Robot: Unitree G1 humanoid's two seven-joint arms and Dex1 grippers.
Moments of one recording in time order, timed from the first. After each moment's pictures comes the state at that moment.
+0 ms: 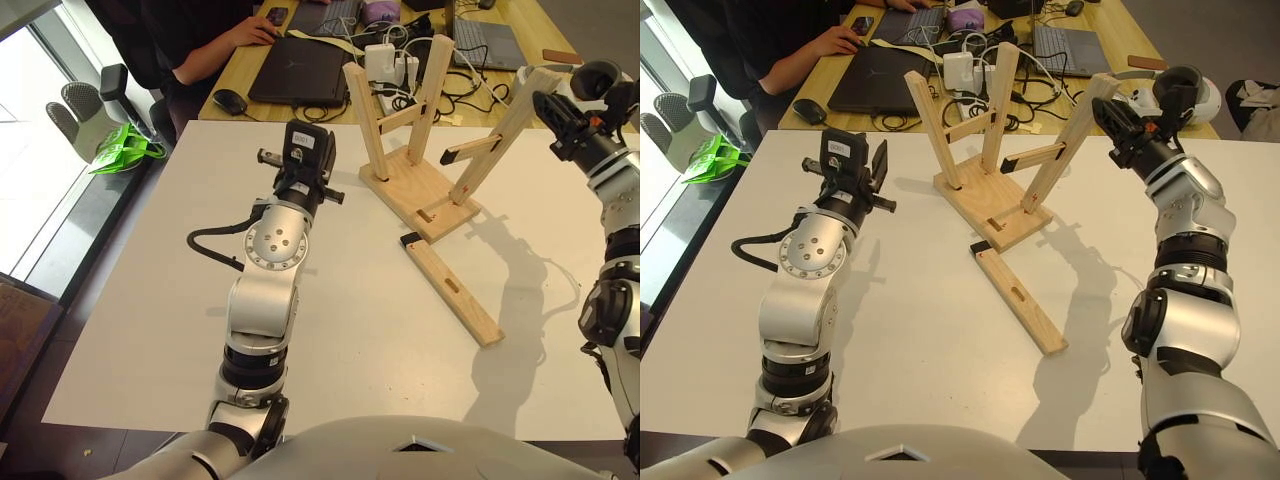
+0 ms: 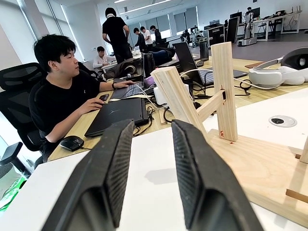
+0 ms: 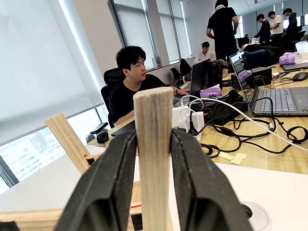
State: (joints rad) left arm -0.32 0.04 -0.19 -0.54 0.22 0.80 -0.08; right arm -0.87 -0.57 -0.33 1.00 0.45 0.14 0.94
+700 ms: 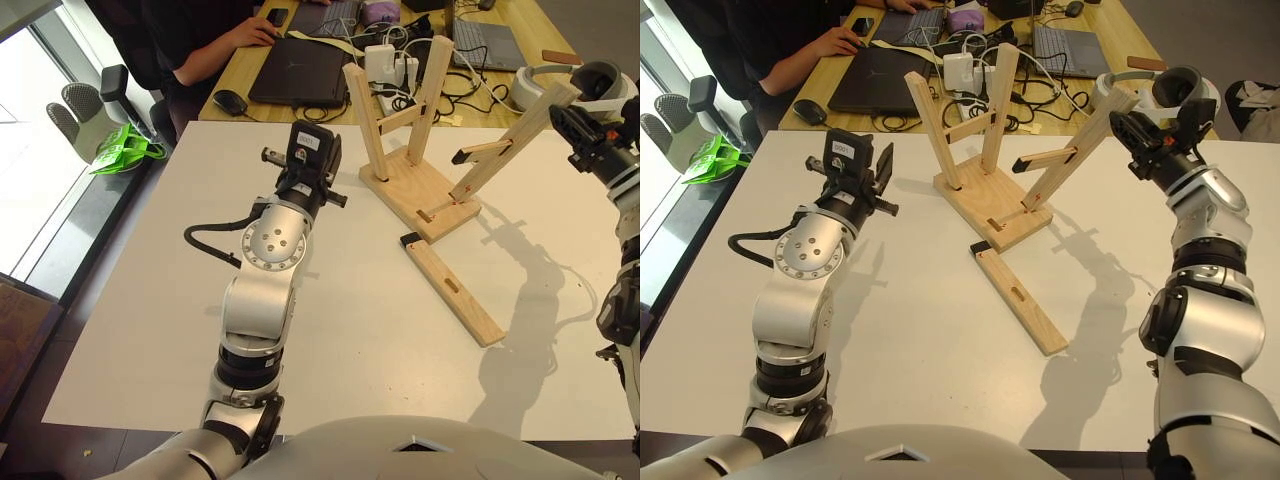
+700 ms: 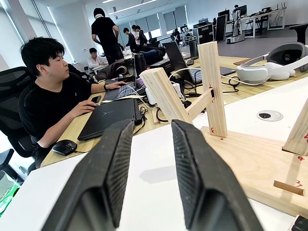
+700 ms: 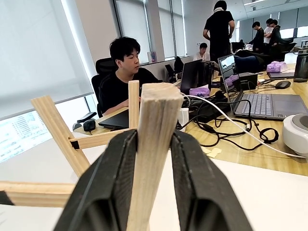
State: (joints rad) left arm -0.33 0.08 -0.20 -0.57 0.21 0.84 -0.12; right arm -0.89 -0.65 -0.30 1.15 0.39 0.02 1.04
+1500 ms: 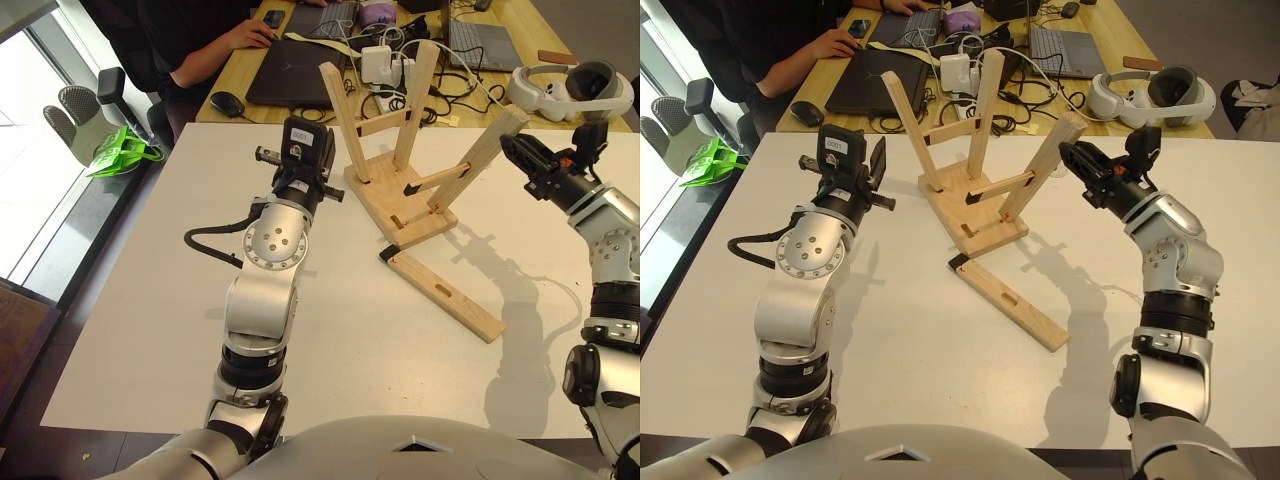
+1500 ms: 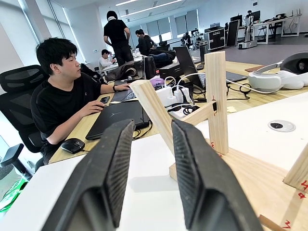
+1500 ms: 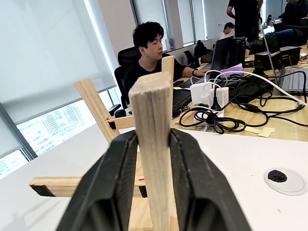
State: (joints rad) left arm -0.34 0.05 -0.19 -0.57 0.21 0.83 -0.05; right arm -0.49 -0.47 -0.30 0.29 0.57 0.47 0.75
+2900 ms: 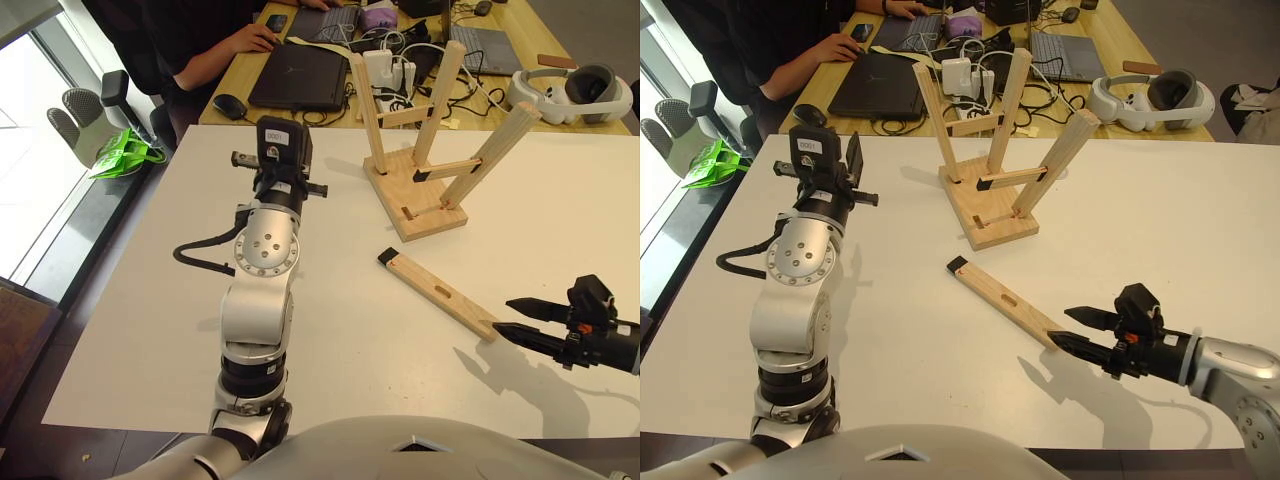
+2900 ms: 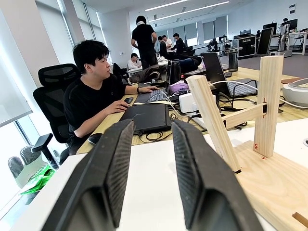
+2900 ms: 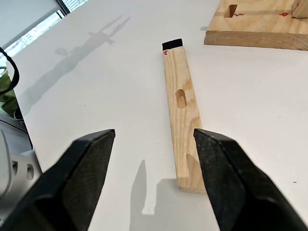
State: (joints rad) left arm -0.29 0.01 -0.16 -0.61 0.25 0.81 0.04; right arm 0.47 -0.91 -0.42 -0.53 0.73 0.77 1.00
